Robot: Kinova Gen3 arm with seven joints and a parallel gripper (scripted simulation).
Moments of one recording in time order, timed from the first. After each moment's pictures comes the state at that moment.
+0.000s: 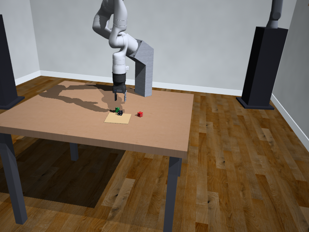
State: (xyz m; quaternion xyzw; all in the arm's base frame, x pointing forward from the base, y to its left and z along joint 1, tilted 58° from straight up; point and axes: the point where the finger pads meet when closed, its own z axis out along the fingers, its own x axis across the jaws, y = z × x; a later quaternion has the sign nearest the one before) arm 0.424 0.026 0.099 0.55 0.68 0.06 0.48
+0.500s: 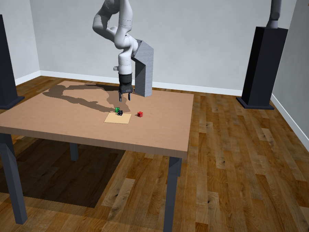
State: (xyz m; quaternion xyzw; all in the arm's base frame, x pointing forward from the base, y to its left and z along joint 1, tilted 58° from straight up) arm 0.421 0.042 0.078 0.35 0.81 -0.07 0.46
